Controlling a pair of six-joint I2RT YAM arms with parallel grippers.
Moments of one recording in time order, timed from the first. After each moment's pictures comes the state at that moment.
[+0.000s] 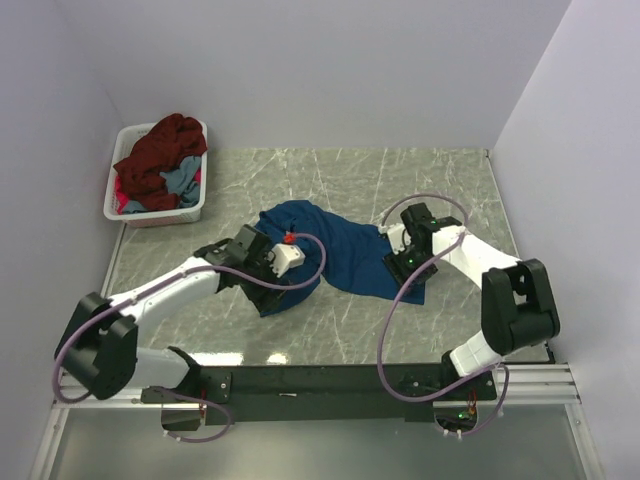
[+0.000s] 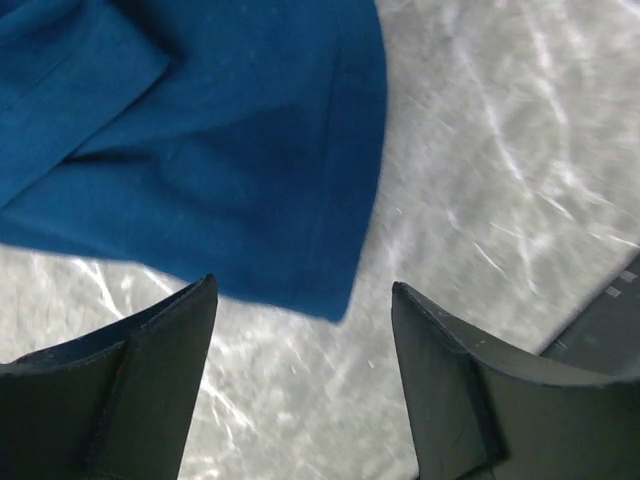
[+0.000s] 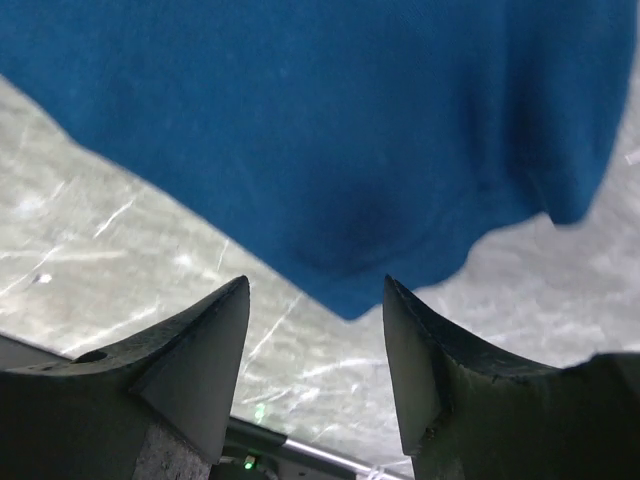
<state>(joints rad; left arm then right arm) -0.59 1.30 0.80 -0.57 0.25 0.29 0.26 1.53 0.93 -0.81 -0.12 -0.32</state>
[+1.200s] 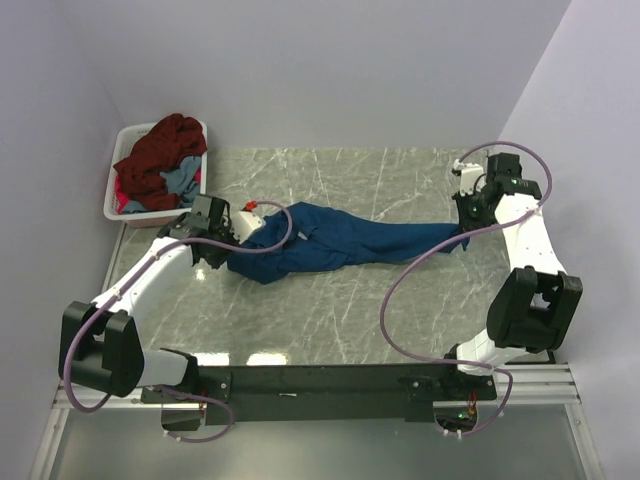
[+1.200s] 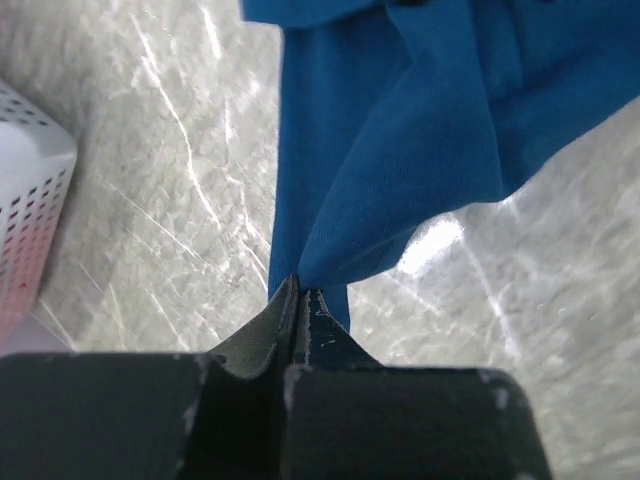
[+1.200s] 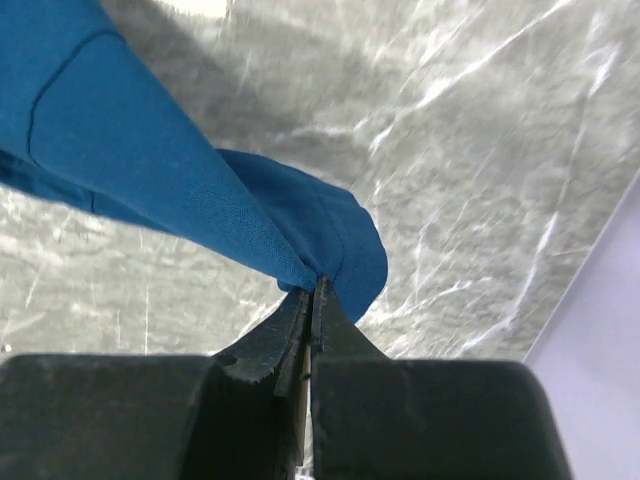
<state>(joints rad) -0.27 1.32 0.95 -0.63 0.01 0.62 -0.19 1.54 1.35 -0.92 -0.20 -0.44</state>
